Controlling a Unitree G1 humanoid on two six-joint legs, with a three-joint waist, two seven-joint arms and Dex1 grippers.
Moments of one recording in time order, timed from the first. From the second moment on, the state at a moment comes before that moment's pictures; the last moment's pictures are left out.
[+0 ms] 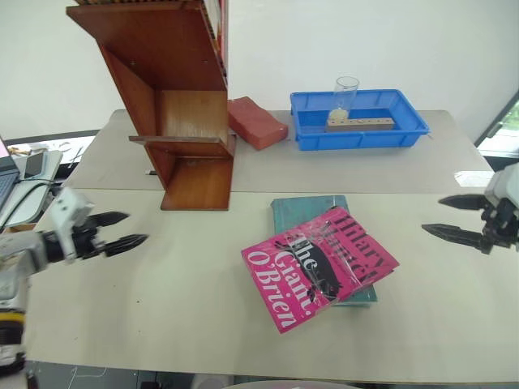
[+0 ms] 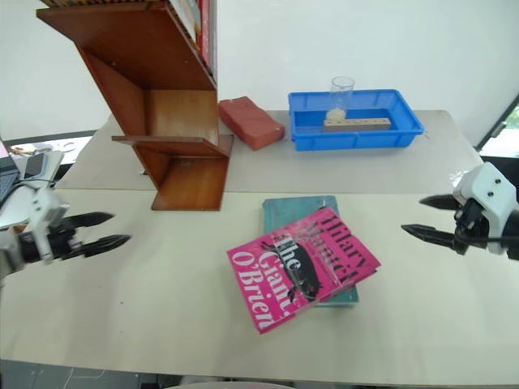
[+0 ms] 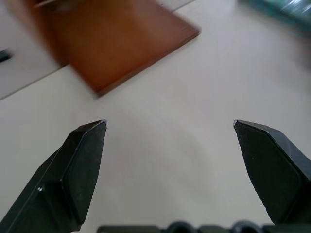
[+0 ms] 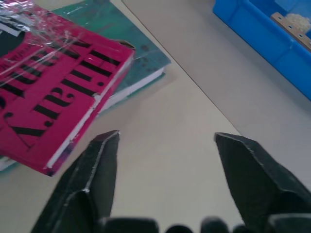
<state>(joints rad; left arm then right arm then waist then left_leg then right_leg) -0.24 0.89 0.22 0.21 -0.45 0.43 -1.20 0.06 -1.14 -0.48 -0.20 0.41 0.43 1.16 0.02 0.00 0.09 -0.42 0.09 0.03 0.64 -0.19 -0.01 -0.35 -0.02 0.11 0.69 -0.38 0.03</state>
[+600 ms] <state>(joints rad) -0.57 0.55 -0.09 0.27 -0.58 0.93 -1.17 0.40 -0.98 -0.40 -0.62 0.27 0.49 1.06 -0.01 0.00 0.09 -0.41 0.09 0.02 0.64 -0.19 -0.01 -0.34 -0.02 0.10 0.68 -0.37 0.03</state>
